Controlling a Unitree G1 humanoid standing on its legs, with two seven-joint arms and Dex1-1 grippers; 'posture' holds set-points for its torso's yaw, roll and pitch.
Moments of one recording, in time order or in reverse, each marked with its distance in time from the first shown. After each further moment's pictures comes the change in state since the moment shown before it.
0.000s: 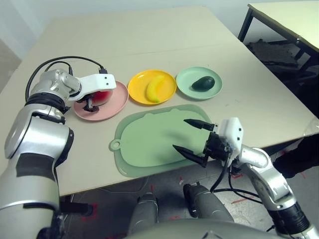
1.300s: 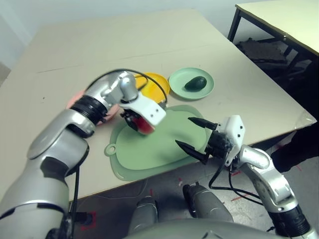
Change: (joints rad) left arm -0.046 -0.027 -0.216 -0.533 -0.266 -0.100 -0.620; right arm 0.026 0.028 -0.023 -0.024 -0.001 0.060 -0.035
